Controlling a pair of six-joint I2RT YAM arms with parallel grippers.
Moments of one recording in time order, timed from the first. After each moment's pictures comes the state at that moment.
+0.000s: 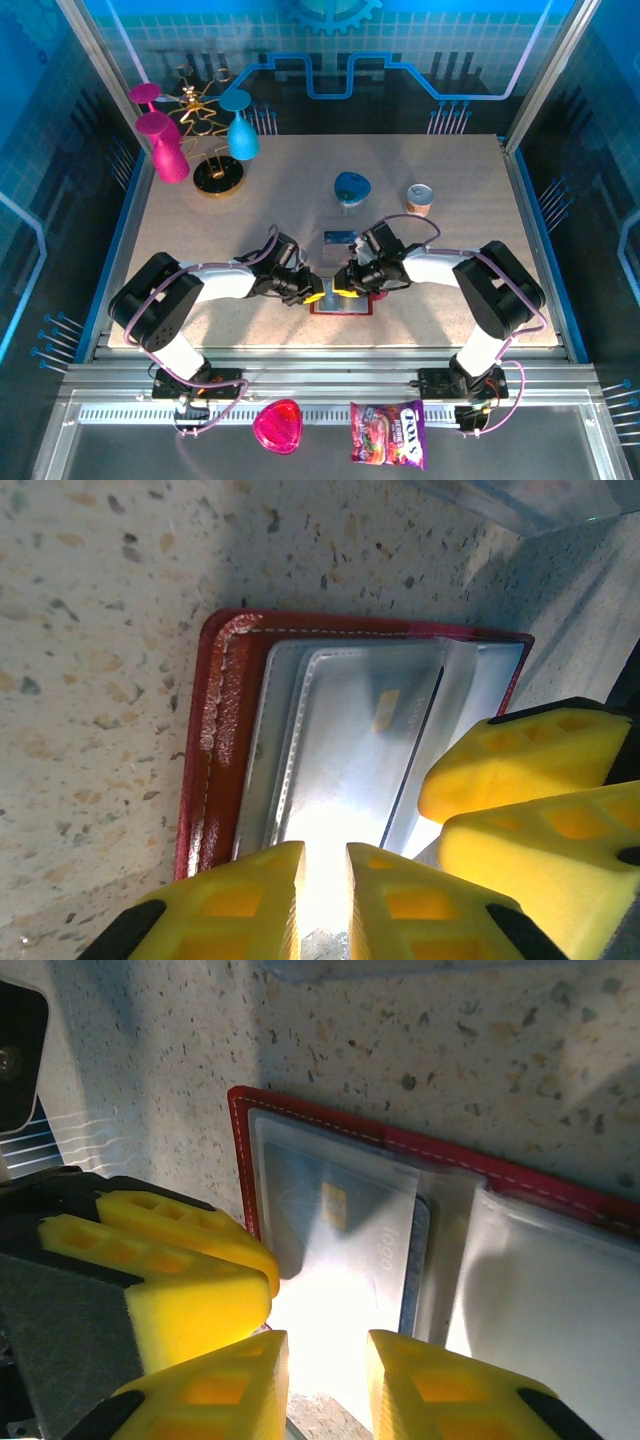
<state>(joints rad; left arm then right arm) -0.58 1.62 0.66 0.00 0.56 -1.06 0.57 1.69 0.78 -0.16 -0.68 0.77</state>
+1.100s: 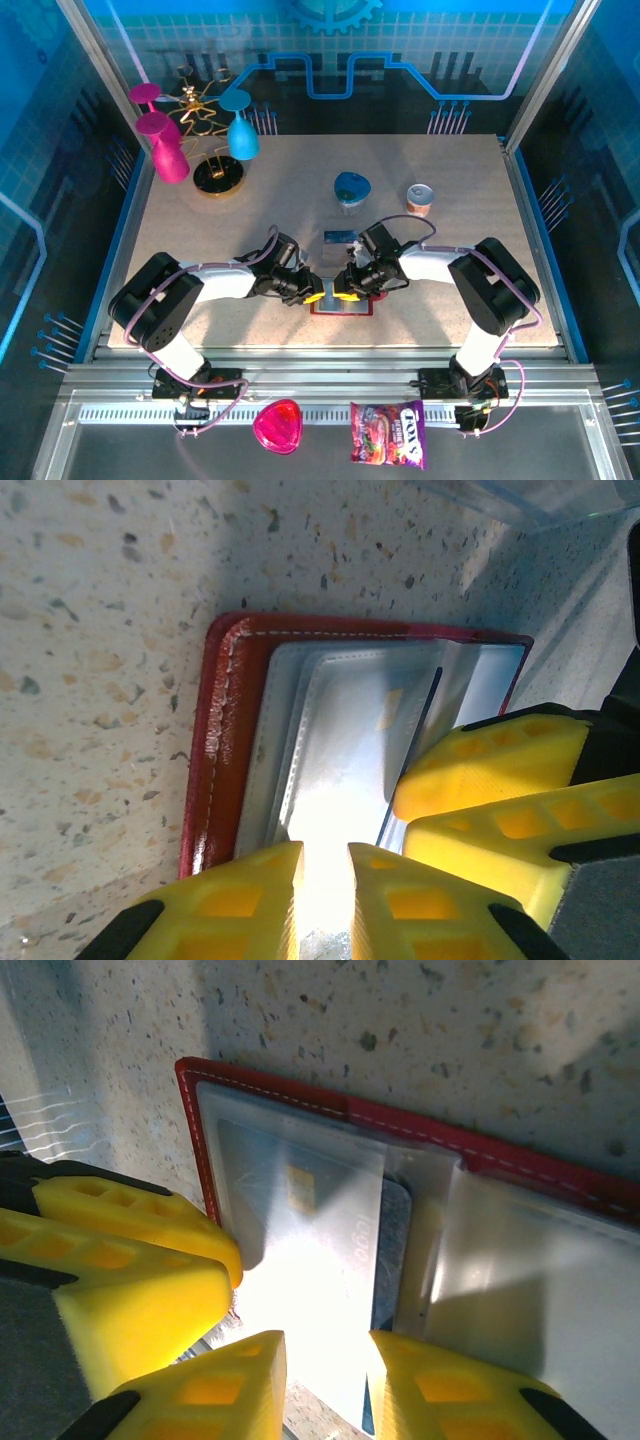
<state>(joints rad) -0.58 1.62 0.66 0.00 0.56 -1.06 0.58 1.73 0.82 -0.25 -0.67 0.73</state>
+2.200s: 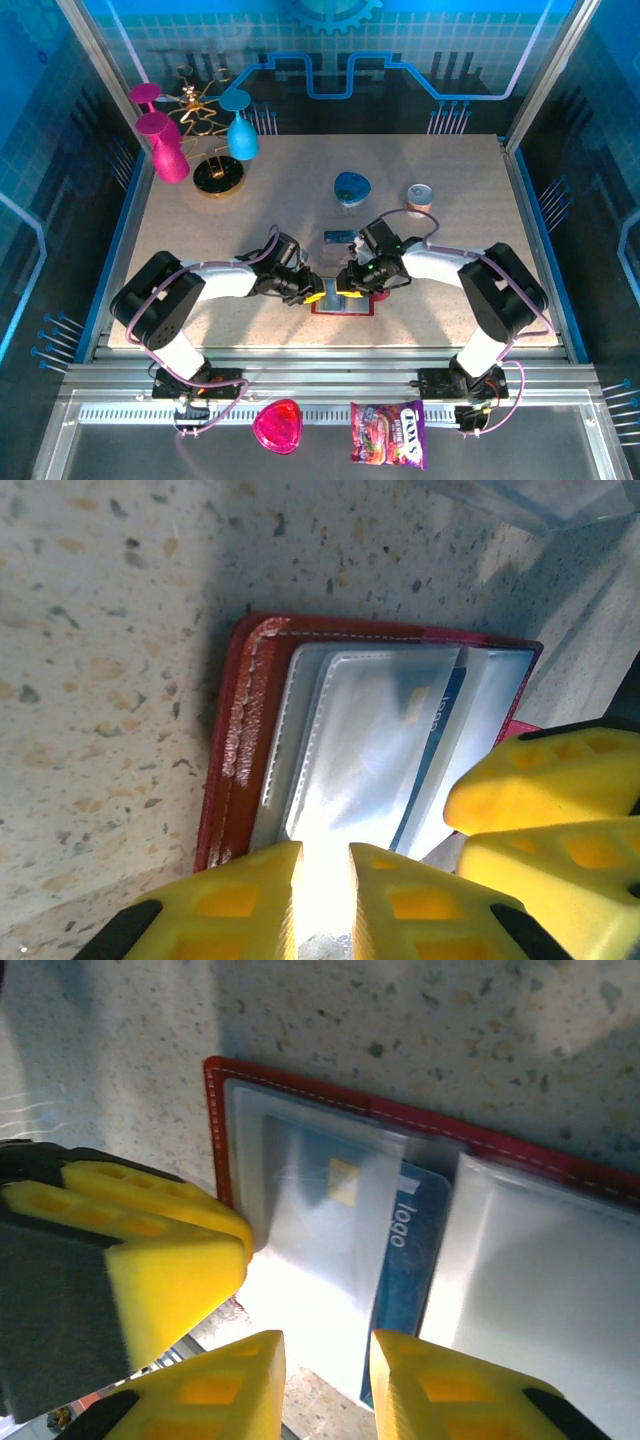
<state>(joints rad) -0.58 1.64 0.68 -0.02 0.56 -1.06 0.58 1.66 0.85 -0.35 -0.61 0.68</state>
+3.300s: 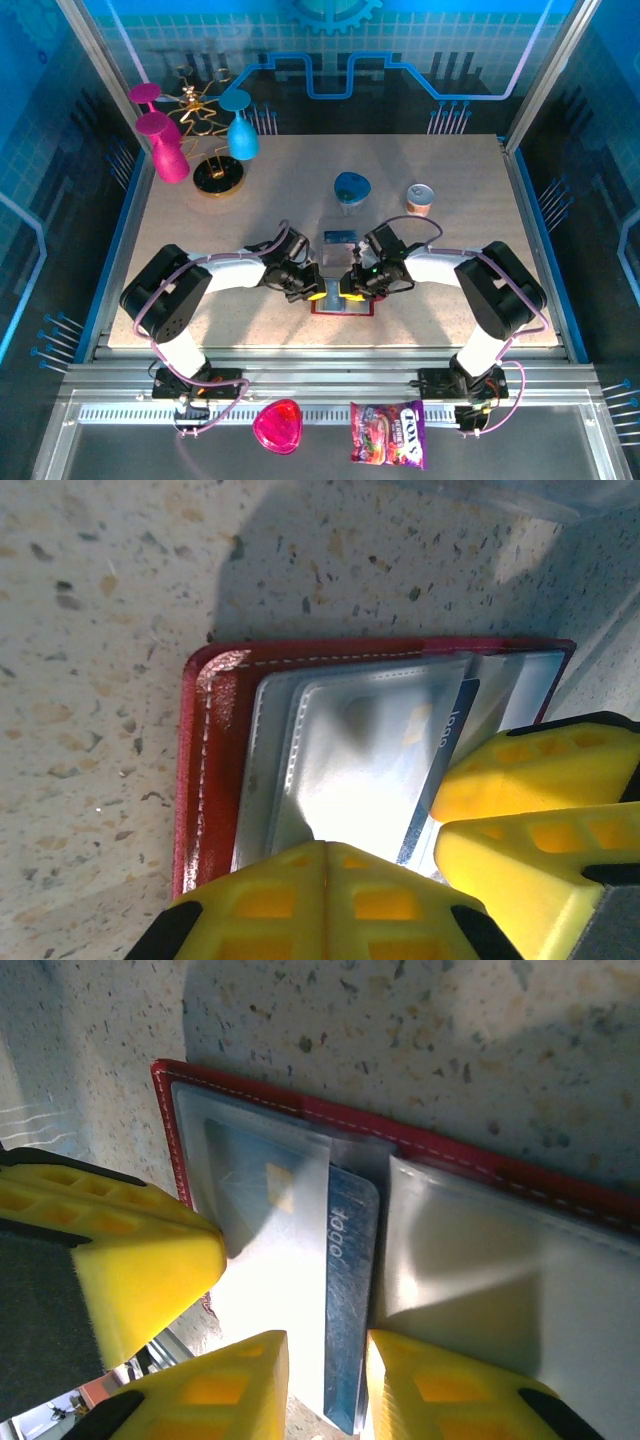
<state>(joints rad) -0.61 1.70 0.80 -0.19 0.53 -0.97 0.55 1.69 0.78 -0.25 -0.64 0.70</state>
